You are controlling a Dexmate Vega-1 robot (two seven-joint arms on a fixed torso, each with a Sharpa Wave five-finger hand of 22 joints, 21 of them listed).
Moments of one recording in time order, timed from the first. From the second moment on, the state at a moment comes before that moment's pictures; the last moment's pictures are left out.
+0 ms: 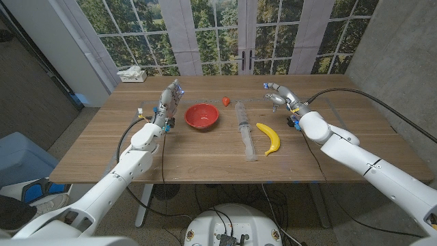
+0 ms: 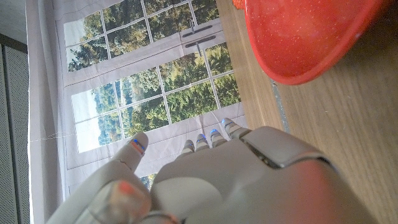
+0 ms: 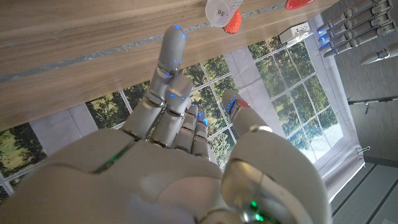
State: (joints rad) left arm 0.87 0.51 0.35 -1.35 -0.65 -0.36 -0.03; left_hand 0.05 0.08 0.63 0.12 0.22 -0.17 -0.04 0.18 0.17 -0.17 -0.06 0.20 0.17 -0.17 -0.03 0.18 0.17 -0.11 -0.03 0.20 0.17; right arm -0.84 -0.78 -0.54 -1.80 -0.06 -0.14 -0.20; right_hand 0.62 0.11 0.77 -0.20 0.31 0.24 -0.07 0.20 0.18 0.33 -0.10 0.19 0.20 0.96 -0.14 1.51 1.23 0.98 -0.09 1.10 0.51
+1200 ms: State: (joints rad) left arm 0.90 0.51 0.35 -1.38 -0.65 -0.37 -0.02; left_hand 0.05 0.08 0.63 0.12 0.22 -0.16 -0.04 0.18 0.17 -0.17 -0.06 0.20 0.17 -0.17 -0.03 0.18 0.17 -0.11 -0.03 0.20 0.17; right arm -0.76 -0.82 -0.67 -1.87 -0.43 -0.25 -0.11; right_hand 0.73 0.08 0.79 -0.20 0.33 0.22 -0.16 0.20 0.18 0.28 -0.20 0.19 0.20 0.90 -0.12 1.49 1.22 0.89 -0.11 1.13 0.48
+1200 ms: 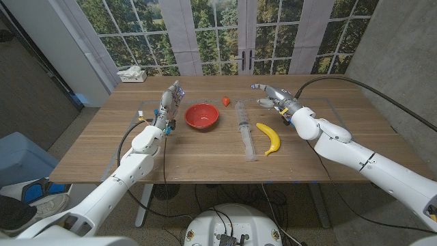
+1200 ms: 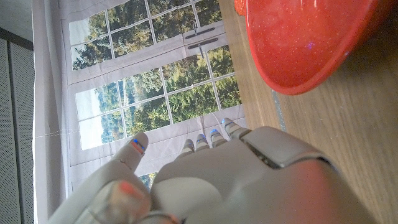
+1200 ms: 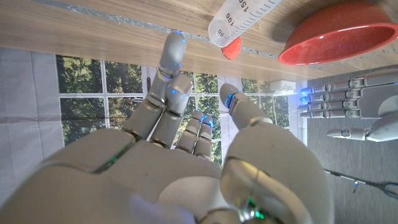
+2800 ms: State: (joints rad) left arm 0.93 0.49 0.33 -1.41 -0.68 -0.38 -0.01; left_hand 0.05 0.08 0.63 0.12 0.23 -0.14 -0.05 0.18 0.17 -0.17 -0.06 0.20 0.17 -0.17 -0.03 0.18 0.17 -0.10 -0.04 0.20 0.17; right arm -0.65 -0.78 -0.81 -1.78 -0.91 -0.14 0.02; right_hand 0.89 0.00 0.72 -0.17 0.21 0.17 -0.21 0.20 0.18 0.24 -0.22 0.18 0.20 0.81 -0.10 1.44 1.22 0.77 -0.08 1.24 0.45
